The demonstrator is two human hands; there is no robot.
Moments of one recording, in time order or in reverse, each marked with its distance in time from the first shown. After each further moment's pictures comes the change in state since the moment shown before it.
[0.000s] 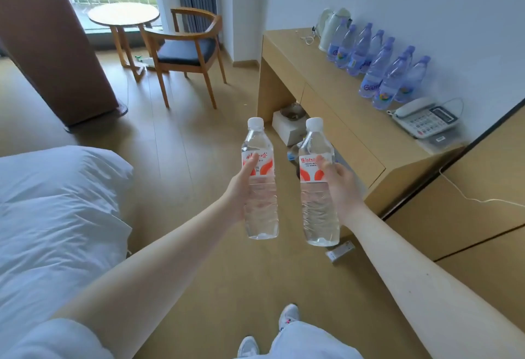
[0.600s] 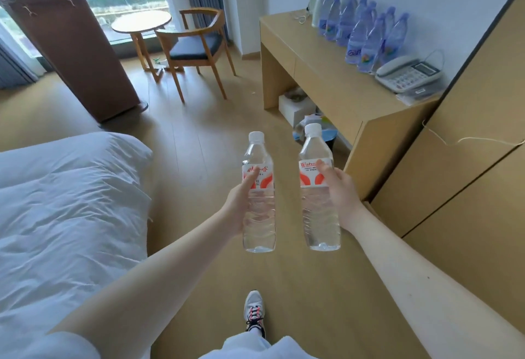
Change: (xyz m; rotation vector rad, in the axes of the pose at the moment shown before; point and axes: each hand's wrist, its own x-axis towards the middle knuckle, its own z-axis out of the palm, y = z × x) left_hand -0.123 -0.166 0.080 0.081 0.180 -0.006; right_hand -0.148 0.072 -0.119 0.089 -0.054 0.110
